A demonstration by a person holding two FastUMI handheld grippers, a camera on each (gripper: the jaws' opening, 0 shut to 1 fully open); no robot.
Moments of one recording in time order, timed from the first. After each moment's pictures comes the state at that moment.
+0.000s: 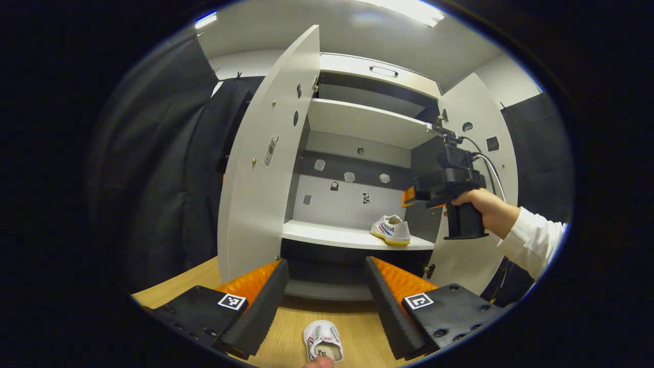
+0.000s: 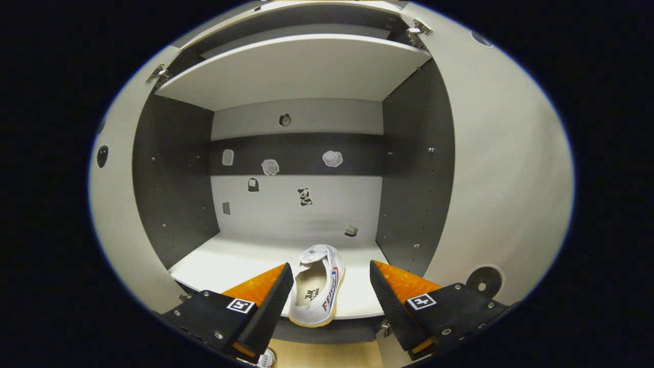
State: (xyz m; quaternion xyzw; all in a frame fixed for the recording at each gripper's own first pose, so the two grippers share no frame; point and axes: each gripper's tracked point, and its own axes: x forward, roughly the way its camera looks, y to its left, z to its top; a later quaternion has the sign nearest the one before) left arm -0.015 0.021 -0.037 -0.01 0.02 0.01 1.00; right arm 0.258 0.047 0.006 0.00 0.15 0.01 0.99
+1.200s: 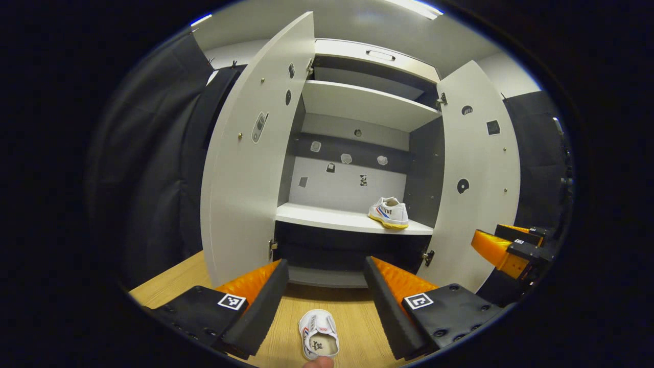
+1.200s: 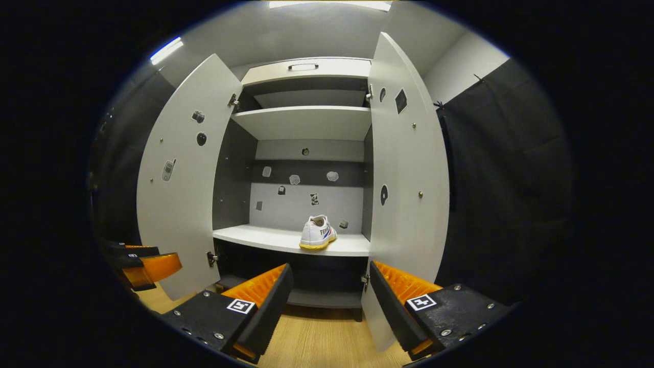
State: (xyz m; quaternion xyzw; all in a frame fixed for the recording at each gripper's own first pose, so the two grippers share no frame) left arm -0.010 0.013 -0.074 -0.01 0.08 0.01 1.00; right arm 0.010 0.017 -0.045 -0.02 0.02 0.02 1.00
